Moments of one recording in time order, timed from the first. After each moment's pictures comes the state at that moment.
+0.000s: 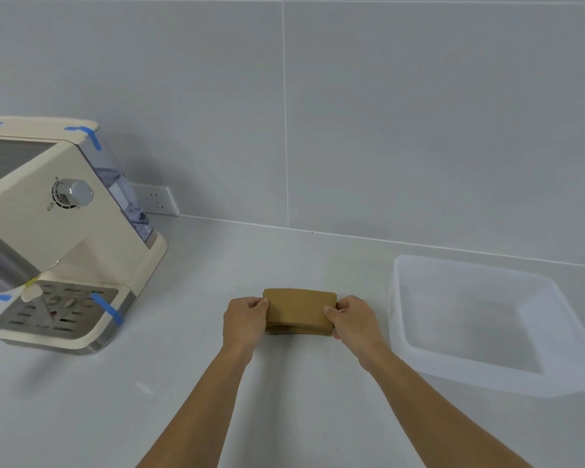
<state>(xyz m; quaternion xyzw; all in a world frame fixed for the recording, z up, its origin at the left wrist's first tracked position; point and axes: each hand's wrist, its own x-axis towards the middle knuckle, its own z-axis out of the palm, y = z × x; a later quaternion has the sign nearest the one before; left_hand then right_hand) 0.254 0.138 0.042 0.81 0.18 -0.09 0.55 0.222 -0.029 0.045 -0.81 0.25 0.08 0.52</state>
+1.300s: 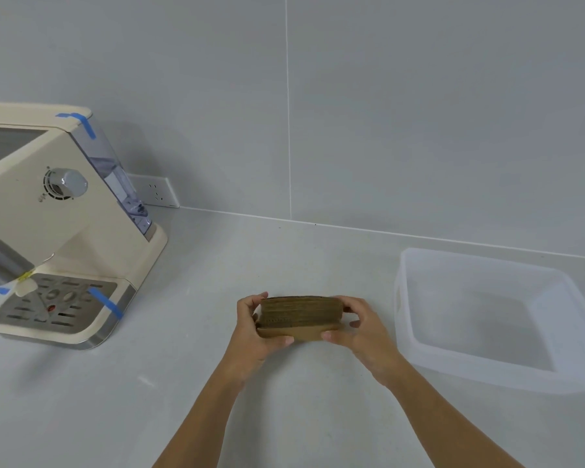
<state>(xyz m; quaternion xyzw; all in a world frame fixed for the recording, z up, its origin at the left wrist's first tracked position) 0.221 0.155 0.021 0.71 0.00 -0.16 0.69 0.196 -0.040 0.034 -0.76 0.11 0.07 0.63</state>
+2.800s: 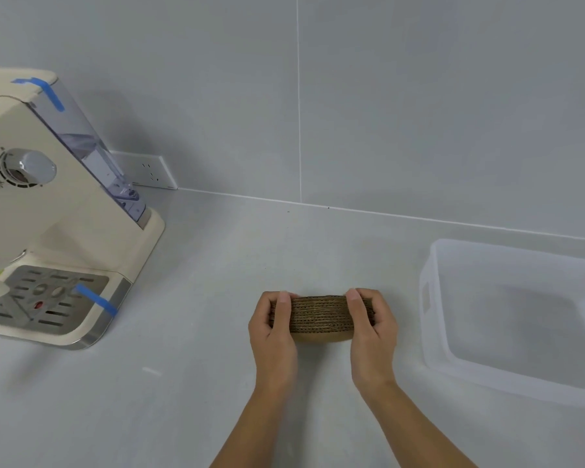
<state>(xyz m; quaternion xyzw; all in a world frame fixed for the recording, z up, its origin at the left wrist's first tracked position) 0.222 0.106 0.024 0.67 0.11 0.08 0.73 0.210 0.003 0.017 -0.63 0.19 -0.17 0.74</state>
